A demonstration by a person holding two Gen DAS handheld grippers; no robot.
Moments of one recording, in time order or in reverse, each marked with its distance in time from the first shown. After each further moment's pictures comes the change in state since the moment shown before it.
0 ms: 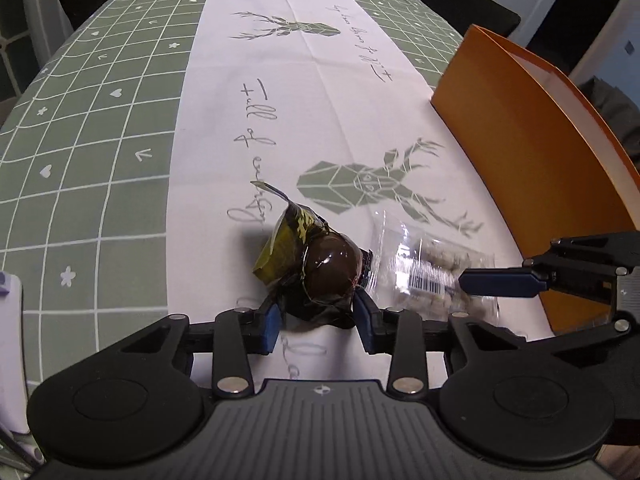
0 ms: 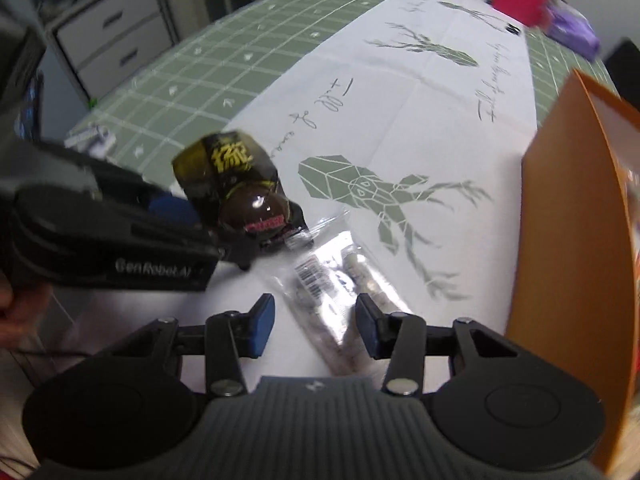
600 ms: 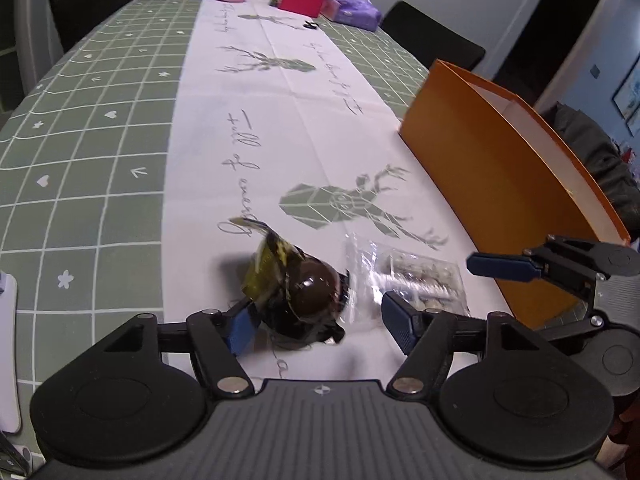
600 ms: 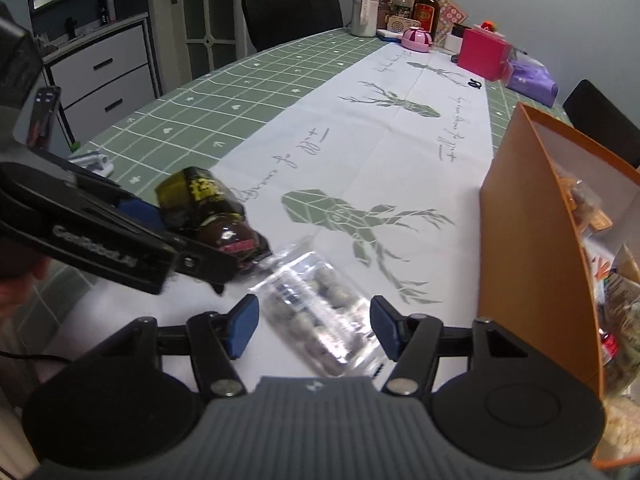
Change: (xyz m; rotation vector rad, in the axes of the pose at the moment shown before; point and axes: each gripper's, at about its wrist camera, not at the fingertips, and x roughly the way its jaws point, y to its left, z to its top) left arm -0.019 0.011 -0.014 -0.008 -0.145 -0.086; right arm -0.015 0.001 -0.029 -0.107 -0.180 -0.166
